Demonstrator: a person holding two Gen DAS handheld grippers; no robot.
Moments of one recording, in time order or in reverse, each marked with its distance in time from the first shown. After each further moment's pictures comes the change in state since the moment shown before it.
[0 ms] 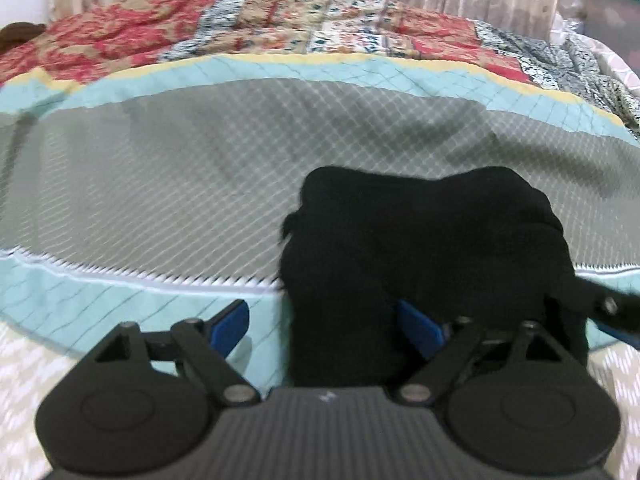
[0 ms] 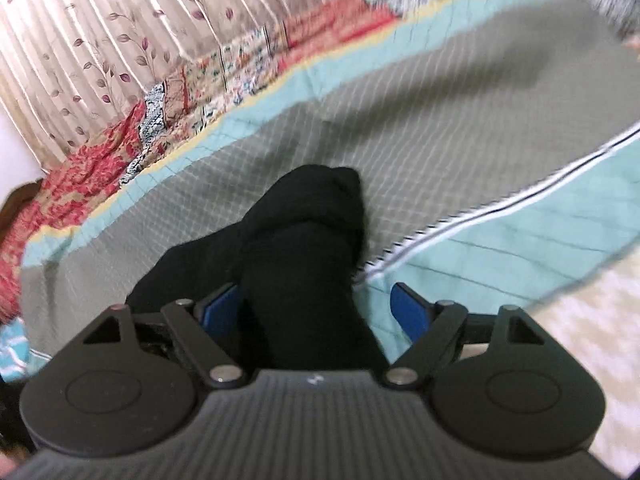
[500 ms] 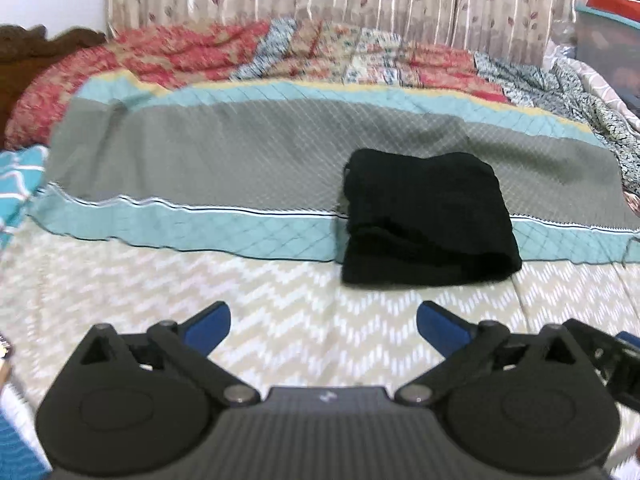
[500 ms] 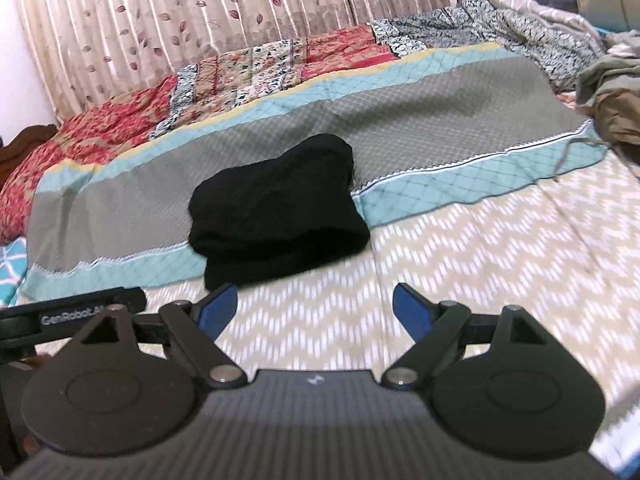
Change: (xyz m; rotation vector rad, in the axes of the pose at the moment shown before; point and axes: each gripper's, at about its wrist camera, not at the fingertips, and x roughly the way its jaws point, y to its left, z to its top) left arm -0.174 0.028 -0.104 -0.027 -0.095 0.055; right arm -0.141 0.048 -0.088 -0.145 -0.031 -0.106
